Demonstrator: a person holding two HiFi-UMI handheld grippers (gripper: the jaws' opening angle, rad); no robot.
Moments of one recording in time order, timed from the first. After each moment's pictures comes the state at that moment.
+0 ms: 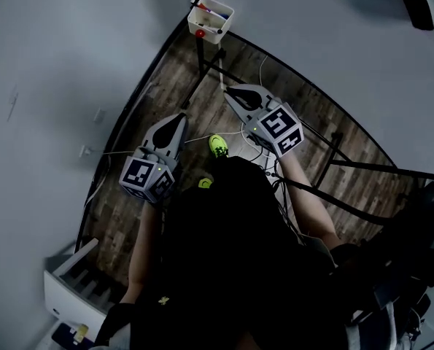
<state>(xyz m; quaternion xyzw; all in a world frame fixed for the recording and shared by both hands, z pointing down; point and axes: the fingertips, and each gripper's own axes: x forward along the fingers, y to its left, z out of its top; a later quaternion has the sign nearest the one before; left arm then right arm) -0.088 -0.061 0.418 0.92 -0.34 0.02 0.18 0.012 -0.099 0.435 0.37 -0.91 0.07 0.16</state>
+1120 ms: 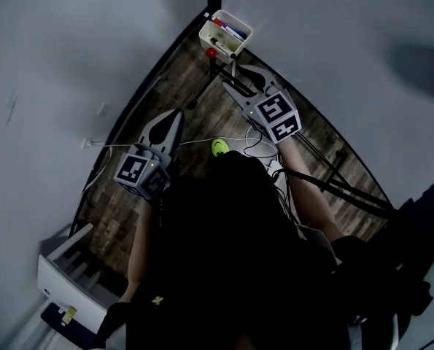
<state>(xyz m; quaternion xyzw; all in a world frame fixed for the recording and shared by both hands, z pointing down) -0.087 -0.156 0.427 0.88 -0.41 0.00 0.23 0.026 -0.233 0.460 0.36 -0.91 0.07 0.19</state>
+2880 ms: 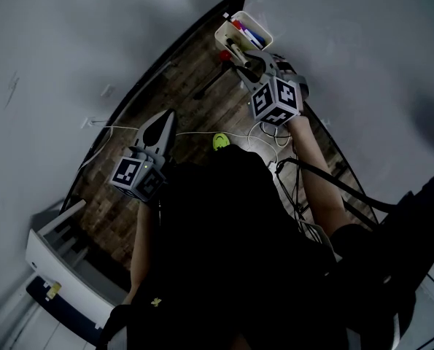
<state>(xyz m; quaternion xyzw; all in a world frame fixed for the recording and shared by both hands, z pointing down) -0.121 -0.168 0.447 0.84 -0.48 0.00 0.26 0.023 -0.299 0.515 0.24 -0.87 -0.16 0.40</state>
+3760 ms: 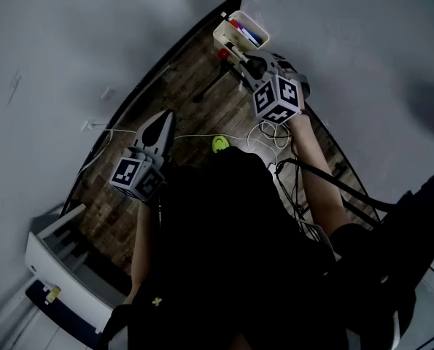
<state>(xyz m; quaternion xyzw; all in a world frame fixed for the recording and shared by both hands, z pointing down) -0.121 -0.160 0.439 0.84 -0.49 -0.02 0.25 0.031 -0.295 0.505 0.26 -0.86 -0.17 0.40</state>
